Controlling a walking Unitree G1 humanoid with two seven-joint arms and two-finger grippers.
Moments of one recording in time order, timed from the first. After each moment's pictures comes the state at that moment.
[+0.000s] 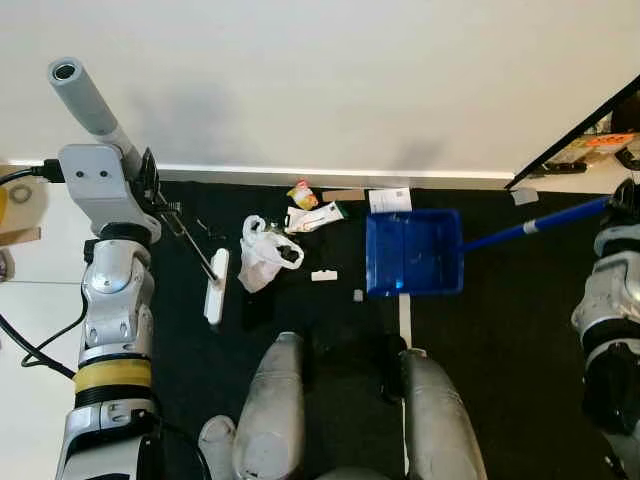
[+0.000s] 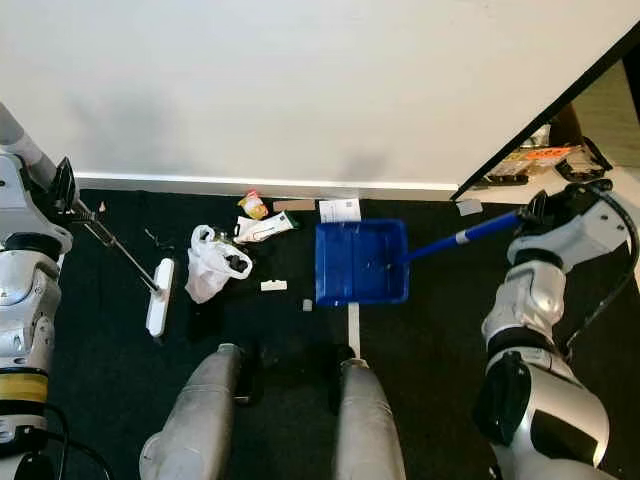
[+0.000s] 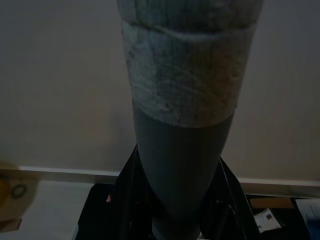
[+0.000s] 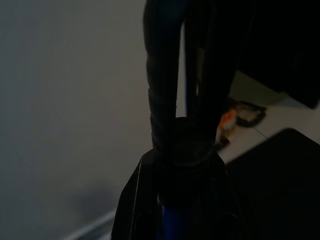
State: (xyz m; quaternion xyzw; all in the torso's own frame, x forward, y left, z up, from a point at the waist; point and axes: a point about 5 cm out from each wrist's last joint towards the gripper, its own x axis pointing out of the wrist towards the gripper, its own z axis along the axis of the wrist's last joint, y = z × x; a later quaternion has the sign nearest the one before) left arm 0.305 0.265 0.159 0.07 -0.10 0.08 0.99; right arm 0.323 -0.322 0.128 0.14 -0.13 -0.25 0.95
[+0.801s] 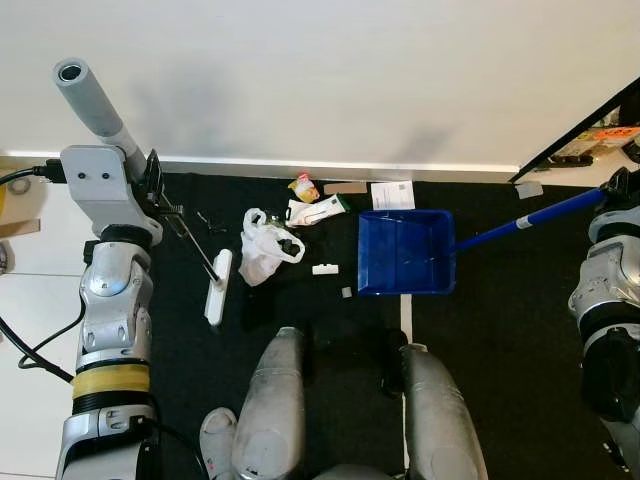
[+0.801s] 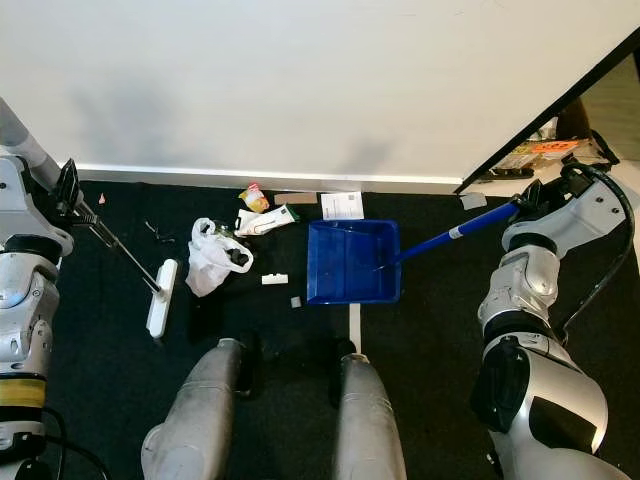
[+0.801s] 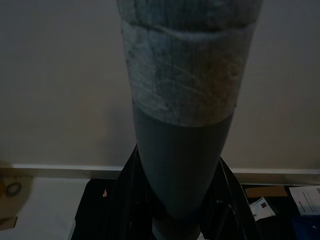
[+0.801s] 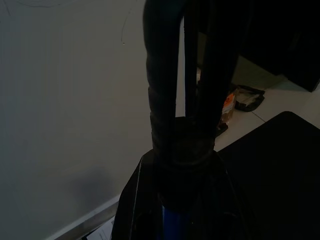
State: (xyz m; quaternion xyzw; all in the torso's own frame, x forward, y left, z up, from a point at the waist) left arm 0.301 0.263 0.160 0.07 -0.09 0.07 0.99; right arm 0.330 -0.317 0.126 0.15 -0.10 -0.27 0.95
